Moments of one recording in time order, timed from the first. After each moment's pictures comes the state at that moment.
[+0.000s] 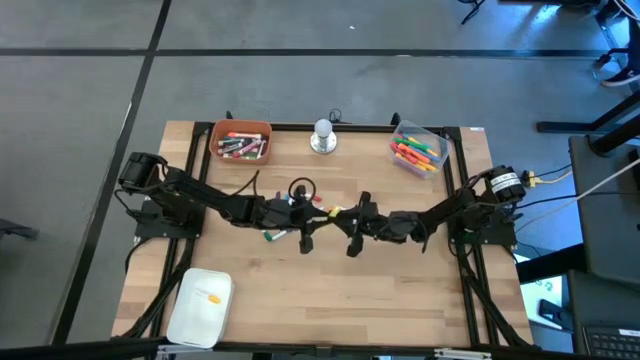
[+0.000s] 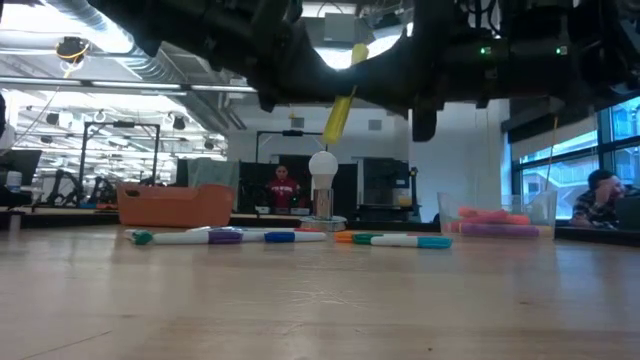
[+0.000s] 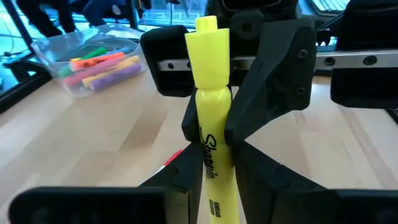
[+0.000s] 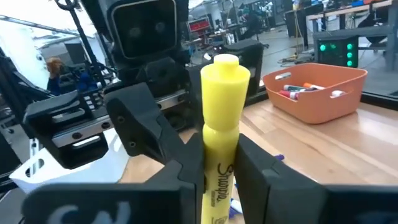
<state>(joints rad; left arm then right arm) -0.17 1.59 0.79 0.48 -0.31 -0.15 0.23 1.72 0.55 1.23 0.53 0.25</state>
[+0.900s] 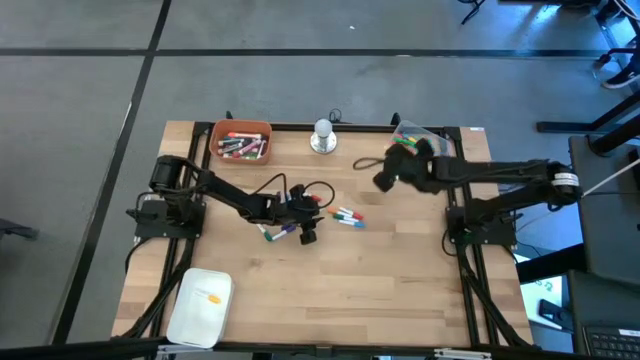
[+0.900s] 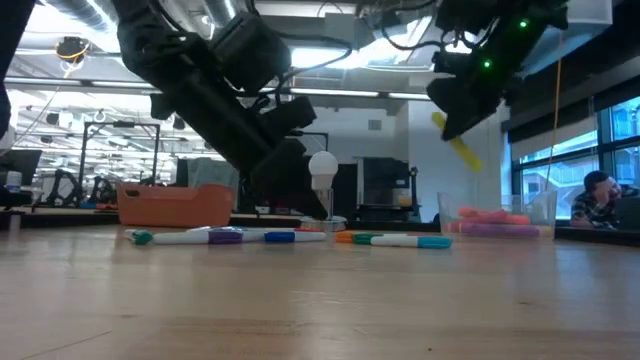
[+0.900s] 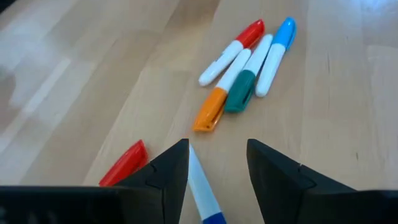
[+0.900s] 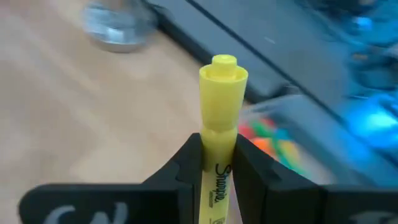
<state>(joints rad) -0.05 1.82 0.79 0.34 -0.34 -0.14 -0.17 1.19 0.85 -0.61 0.74 0.41</state>
